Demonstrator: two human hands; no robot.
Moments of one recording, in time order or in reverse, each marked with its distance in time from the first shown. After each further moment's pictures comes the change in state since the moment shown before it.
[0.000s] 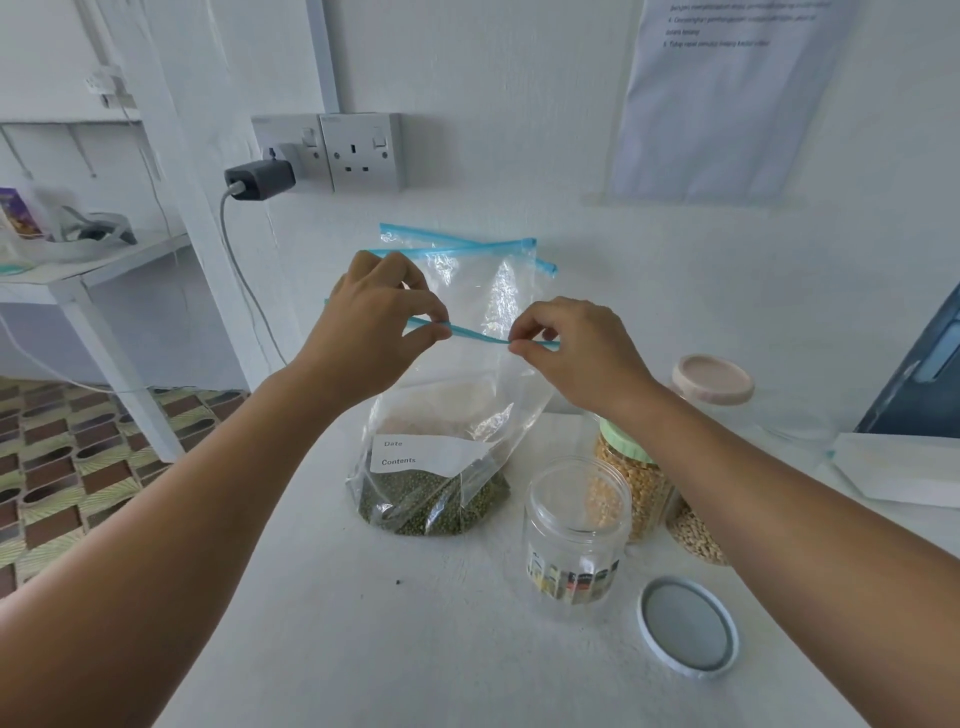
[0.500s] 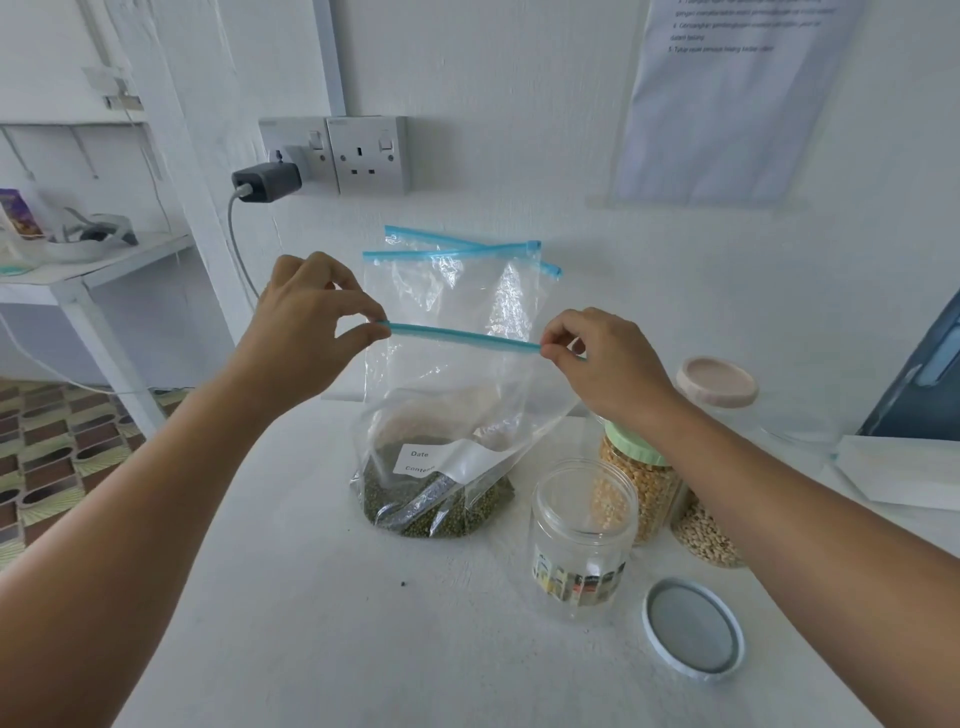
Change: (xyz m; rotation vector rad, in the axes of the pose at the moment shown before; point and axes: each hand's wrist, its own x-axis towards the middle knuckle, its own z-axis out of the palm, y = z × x) left_hand -0.022 -0.048 -0.025 0.069 0.021 -0.110; right_hand -0.011 0.017 0.000 -0.004 -0.006 0.083
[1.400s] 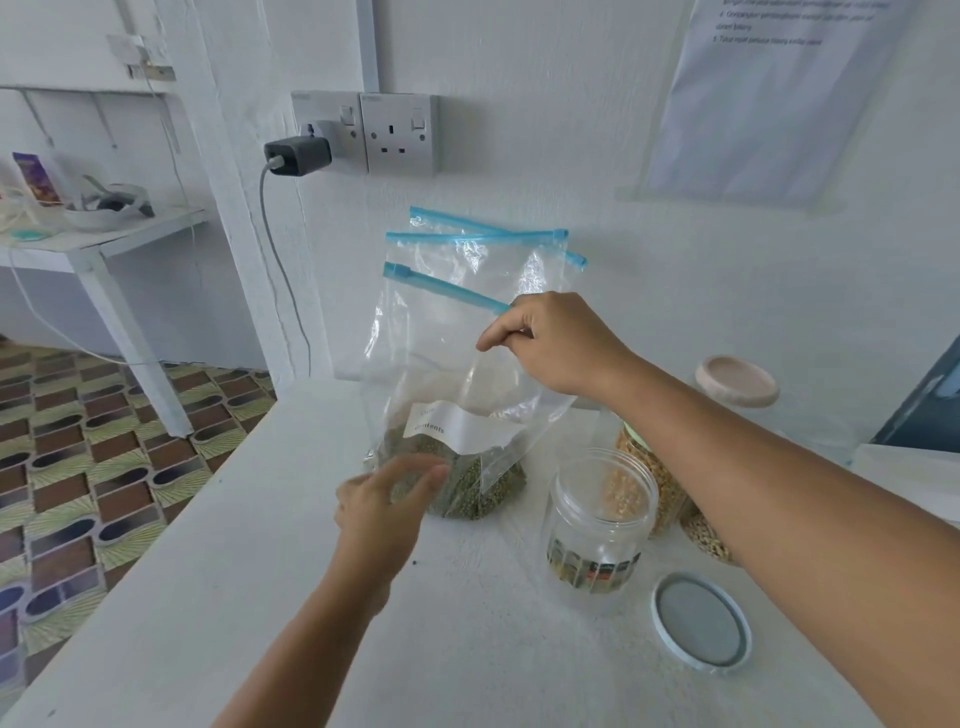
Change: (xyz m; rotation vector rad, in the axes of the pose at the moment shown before) left_hand -0.153 0.077 0.082 -0.915 -0.207 -0.943; right_hand 0.027 -0.063 0.016 0.069 -0.291 -0.090
